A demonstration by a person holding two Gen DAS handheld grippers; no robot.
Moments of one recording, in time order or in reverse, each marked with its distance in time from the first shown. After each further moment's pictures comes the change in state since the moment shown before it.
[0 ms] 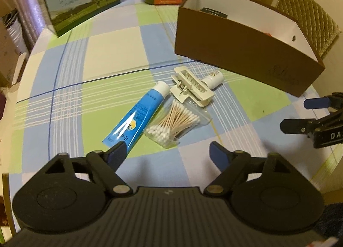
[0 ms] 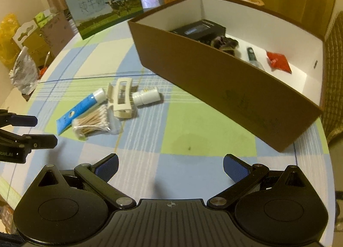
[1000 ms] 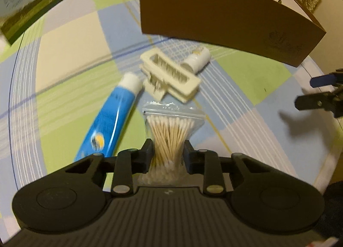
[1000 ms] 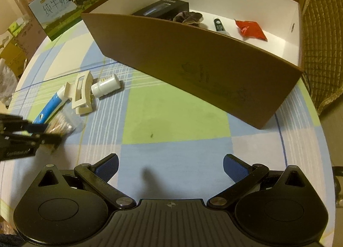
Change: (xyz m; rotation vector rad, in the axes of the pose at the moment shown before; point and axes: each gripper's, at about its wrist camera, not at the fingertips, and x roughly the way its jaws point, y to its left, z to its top) left arm 0.071 -0.007 0.010 0.158 0.109 -0.109; right arm 0.021 -0.045 -0.006 0.125 0.075 -0.053
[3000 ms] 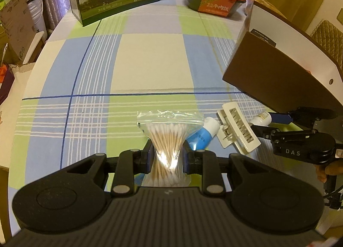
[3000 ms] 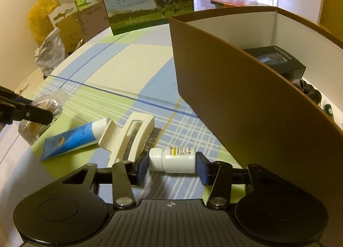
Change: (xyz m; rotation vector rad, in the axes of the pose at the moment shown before) left arm -0.042 0.074 0.021 -0.360 -0.116 0.148; right arm 0.100 0.083 0.071 -0.395 -0.145 0.210
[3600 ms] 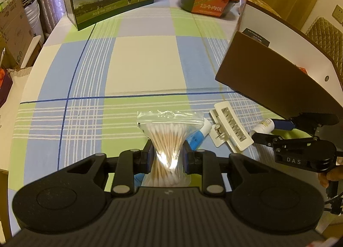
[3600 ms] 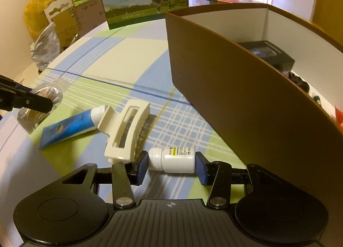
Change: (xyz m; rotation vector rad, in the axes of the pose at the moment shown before) left arm -0.006 -0.010 -0.001 0.021 -0.010 -0.008; right arm -0.014 0.002 -0.013 0.005 0.030 -0.042
